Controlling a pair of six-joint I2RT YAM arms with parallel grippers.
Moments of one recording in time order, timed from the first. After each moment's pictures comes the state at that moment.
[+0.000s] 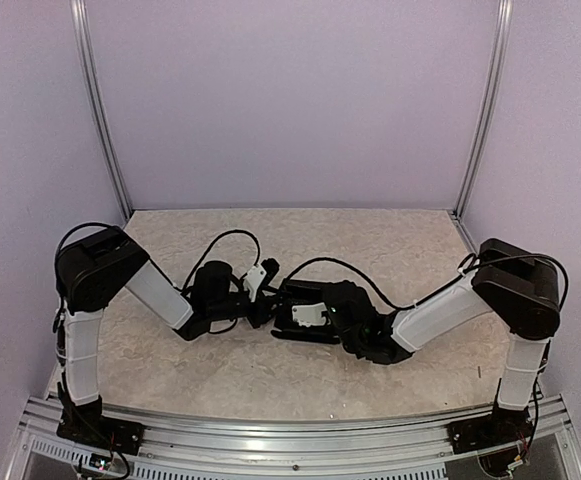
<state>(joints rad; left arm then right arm) -0.70 2.10 0.84 0.92 0.36 0.08 1.05 1.91 0.84 0.67 0.79 -1.28</state>
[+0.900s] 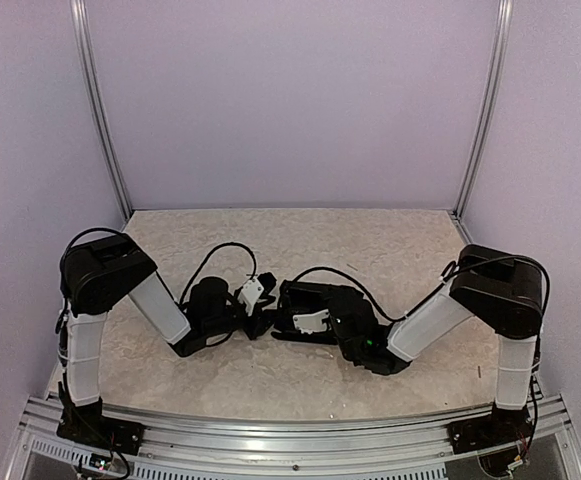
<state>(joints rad) -0.74 2.12 0.73 1.09 0.20 0.19 1.05 1.99 0.79 0.91 0.83 -1.47</state>
